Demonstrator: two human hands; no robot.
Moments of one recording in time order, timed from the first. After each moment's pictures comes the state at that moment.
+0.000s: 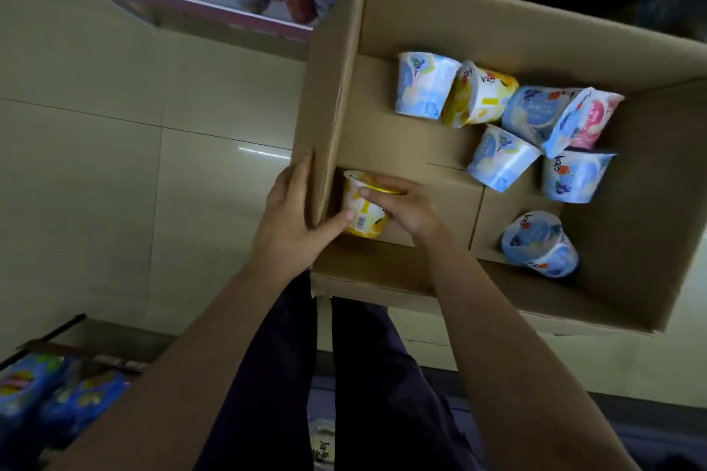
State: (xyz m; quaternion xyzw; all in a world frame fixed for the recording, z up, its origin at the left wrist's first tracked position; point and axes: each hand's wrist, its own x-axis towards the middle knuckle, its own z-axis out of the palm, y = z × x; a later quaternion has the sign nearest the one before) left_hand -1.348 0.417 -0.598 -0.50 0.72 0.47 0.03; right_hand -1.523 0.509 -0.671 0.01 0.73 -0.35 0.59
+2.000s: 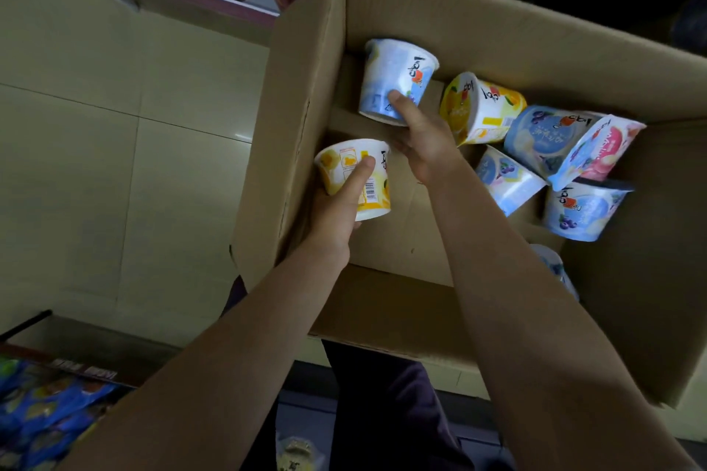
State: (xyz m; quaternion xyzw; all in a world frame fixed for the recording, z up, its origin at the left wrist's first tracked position) left_hand -1.476 0.430 -0.648 -0.70 0.21 0.68 -0.03; right_hand -1.625 0.428 -0.716 0.07 0.67 -0.49 0.56
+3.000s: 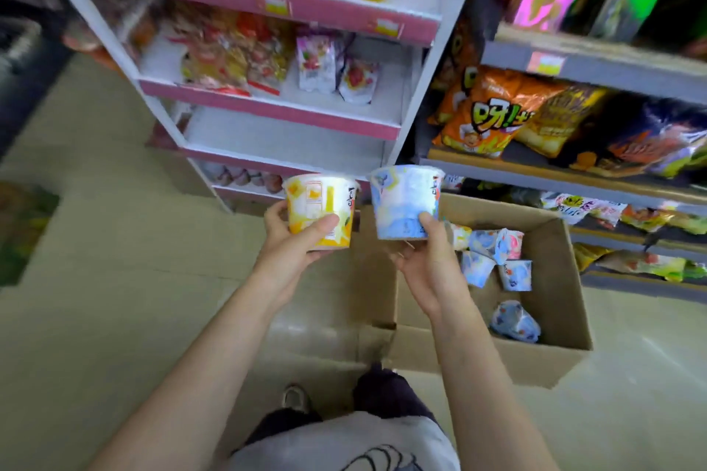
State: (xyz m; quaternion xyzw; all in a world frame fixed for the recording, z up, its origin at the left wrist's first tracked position) left_hand -1.227 0.294 -0.300 -0.45 0.40 0.77 -0.22; right_hand -1.368 0.420 -0.292 0.05 0.54 -0.72 0.43
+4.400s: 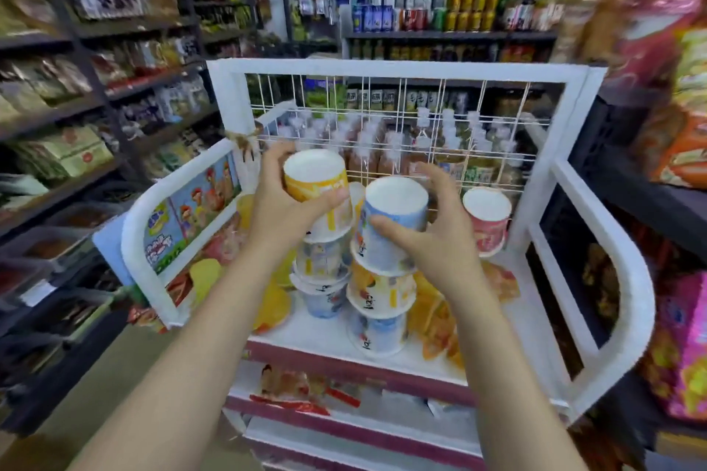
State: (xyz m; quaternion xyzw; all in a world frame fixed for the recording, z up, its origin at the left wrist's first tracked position) left_hand -1.380 -0.143 -0.013 -0.30 0.73 0.40 -0.46; right_hand -1.523 0.008 -0.023 -0.46 0.65 -0.60 0.04
